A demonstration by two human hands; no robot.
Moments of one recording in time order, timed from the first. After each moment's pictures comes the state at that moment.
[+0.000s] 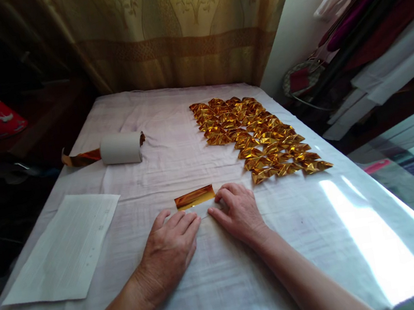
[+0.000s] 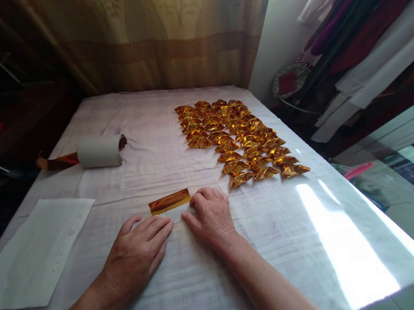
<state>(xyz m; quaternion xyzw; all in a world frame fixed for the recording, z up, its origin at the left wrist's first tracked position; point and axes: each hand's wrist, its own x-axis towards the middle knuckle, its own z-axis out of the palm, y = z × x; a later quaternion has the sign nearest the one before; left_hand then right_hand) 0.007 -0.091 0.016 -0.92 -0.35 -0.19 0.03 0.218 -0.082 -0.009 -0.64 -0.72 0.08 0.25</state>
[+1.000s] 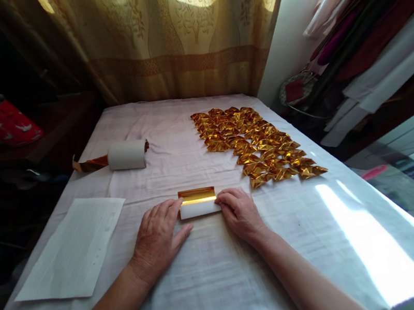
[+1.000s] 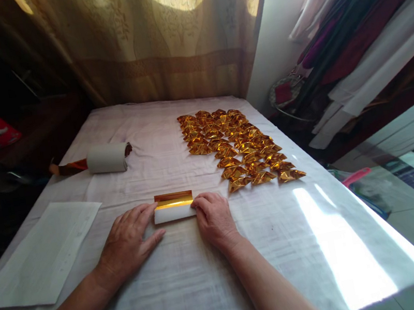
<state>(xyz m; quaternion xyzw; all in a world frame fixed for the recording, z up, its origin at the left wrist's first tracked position) -0.016 -0.071 -0.003 -0.86 -0.46 -0.22 0.01 0.231 -0.078 -0.022 -0.58 -0.73 0.10 0.35</state>
